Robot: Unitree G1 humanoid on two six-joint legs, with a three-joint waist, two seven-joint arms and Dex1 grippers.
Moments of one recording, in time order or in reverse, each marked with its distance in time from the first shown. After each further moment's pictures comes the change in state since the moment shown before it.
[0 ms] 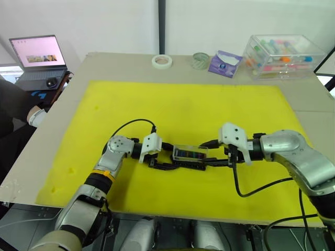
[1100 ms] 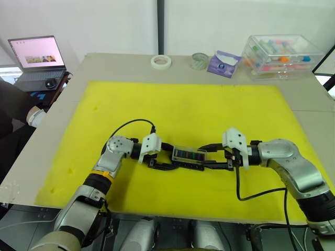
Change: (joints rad) left arm 0.010 0.009 0.002 -0.021 0.008 0.010 0.004; right arm 0.081 0.108 -0.027 0.180 -0.019 -0.214 0.058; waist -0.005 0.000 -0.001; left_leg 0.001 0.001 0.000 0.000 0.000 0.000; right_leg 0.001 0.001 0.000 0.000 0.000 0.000
